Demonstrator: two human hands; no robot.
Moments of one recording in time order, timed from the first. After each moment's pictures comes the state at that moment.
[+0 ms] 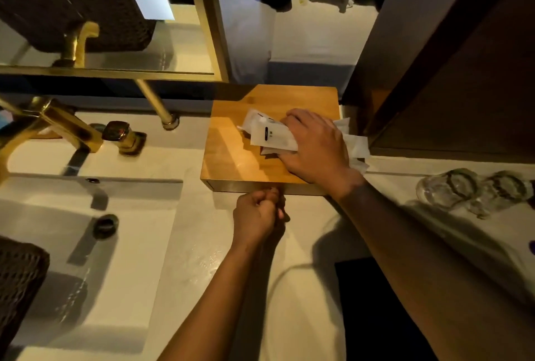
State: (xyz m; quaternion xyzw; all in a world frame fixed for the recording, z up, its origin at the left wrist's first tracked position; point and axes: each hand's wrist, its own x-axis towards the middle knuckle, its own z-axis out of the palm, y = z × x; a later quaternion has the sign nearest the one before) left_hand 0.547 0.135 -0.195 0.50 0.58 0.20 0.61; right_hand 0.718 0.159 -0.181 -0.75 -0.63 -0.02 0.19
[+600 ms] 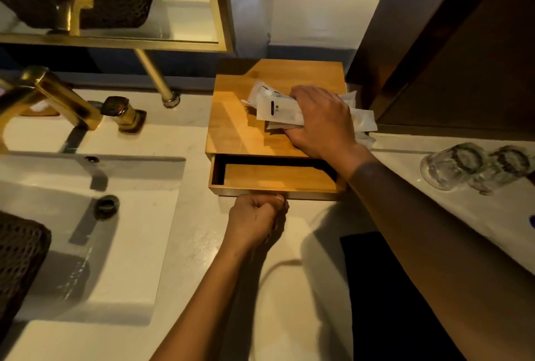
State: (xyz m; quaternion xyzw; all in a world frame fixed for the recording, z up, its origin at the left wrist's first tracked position) left_hand 0.506 0.107 -0.175 0.51 0.57 0.11 0.64; right_hand 0.713 0.155 -0.178 -0.76 -0.62 -0.04 0.21
